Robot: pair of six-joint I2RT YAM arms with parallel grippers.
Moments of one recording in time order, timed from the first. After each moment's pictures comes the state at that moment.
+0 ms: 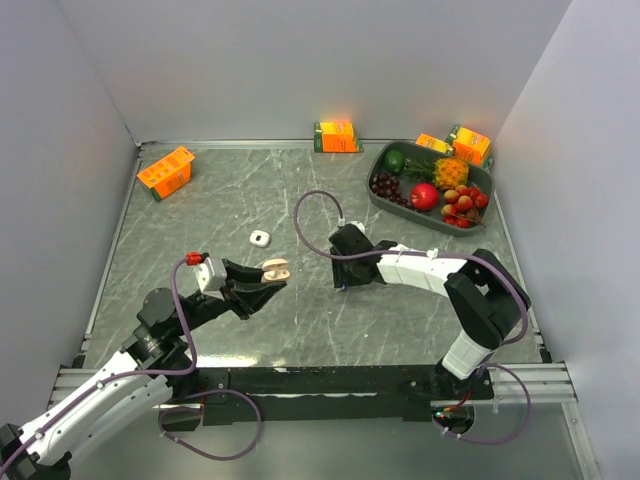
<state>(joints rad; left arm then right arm) -0.75 0.41 0.36 0.31 0.34 -0.22 0.74 1.64 0.92 -0.34 0.16 0.56</state>
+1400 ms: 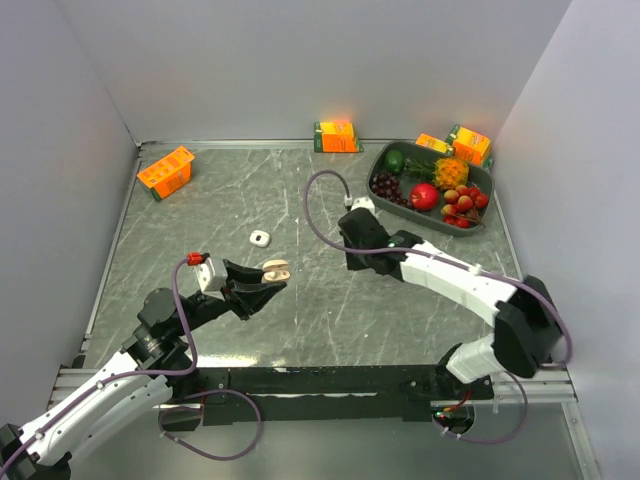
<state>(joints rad) -0.75 0.41 0.35 0.30 0.34 -0.22 0.76 1.46 1.00 -0.49 0.29 0.47</state>
